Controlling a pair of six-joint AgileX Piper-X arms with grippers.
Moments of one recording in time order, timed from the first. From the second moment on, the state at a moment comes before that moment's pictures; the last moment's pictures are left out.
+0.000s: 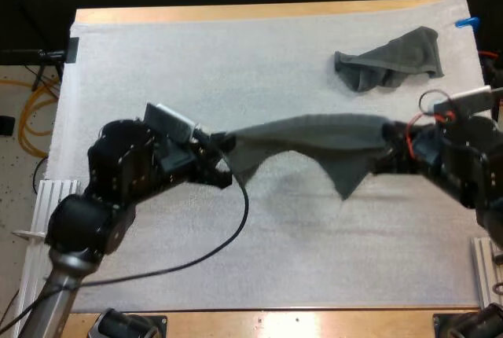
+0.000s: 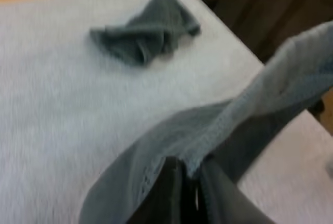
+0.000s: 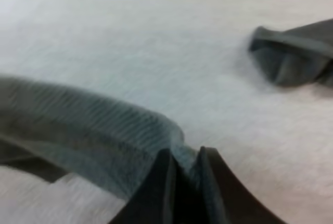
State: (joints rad) left arm -0.36 0.88 -0.96 0.70 0.45 -1.98; right arm 0.51 0.92 -1.03 0.82 0.02 -1.65
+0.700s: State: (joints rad) left arm -0.37 0.68 -0.93 1.04 0.39 -1.98; right arm 0.83 0.78 -1.01 1.16 0.13 -1.42
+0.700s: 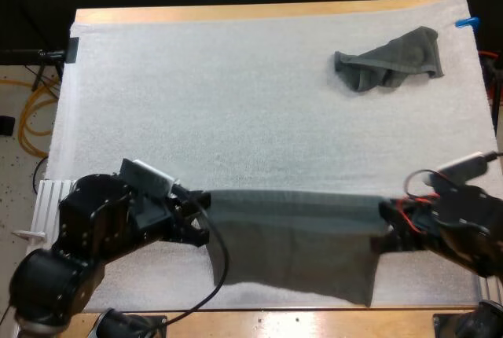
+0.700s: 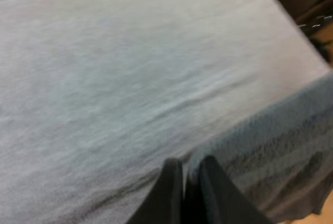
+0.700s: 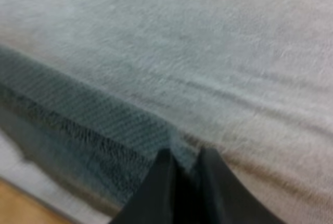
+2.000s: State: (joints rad) left arm -0.25 1.51 -0.79 0.15 0.16 -1.85; right arm 0.41 1.61 -0.89 0.20 0.08 -1.62
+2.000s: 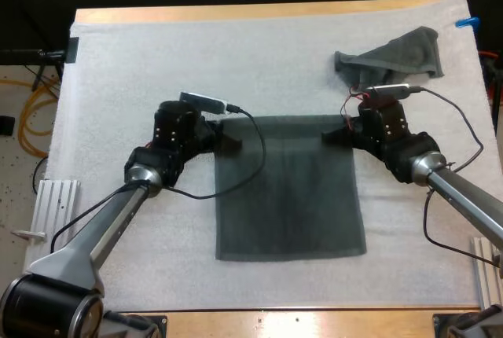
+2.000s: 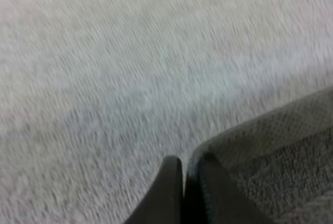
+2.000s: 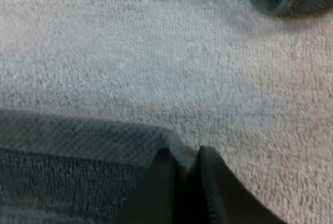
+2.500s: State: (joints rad) left arm -0.23 1.51 -0.79 0.06 0.19 -1.82; right arm 0.41 1.61 -0.89 0.12 0.11 -1.62
